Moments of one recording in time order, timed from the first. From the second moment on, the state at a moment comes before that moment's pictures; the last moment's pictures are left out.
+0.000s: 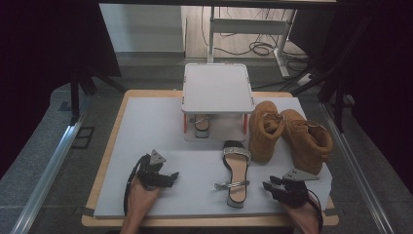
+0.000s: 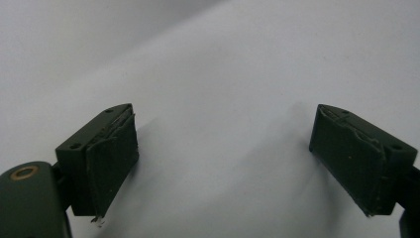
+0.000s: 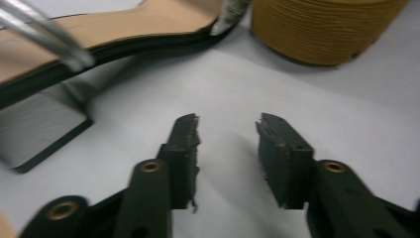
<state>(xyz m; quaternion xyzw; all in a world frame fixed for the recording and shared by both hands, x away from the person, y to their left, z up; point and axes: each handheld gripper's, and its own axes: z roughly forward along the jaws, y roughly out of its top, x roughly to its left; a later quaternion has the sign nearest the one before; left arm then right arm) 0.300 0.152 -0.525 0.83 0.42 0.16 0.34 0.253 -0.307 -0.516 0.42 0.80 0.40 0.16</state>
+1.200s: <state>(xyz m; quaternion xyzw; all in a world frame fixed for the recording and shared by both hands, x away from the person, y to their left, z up) 0.300 0.151 -0.525 0.83 0.42 0.16 0.34 0.217 -0.242 -0.509 0.28 0.84 0.45 0.07</state>
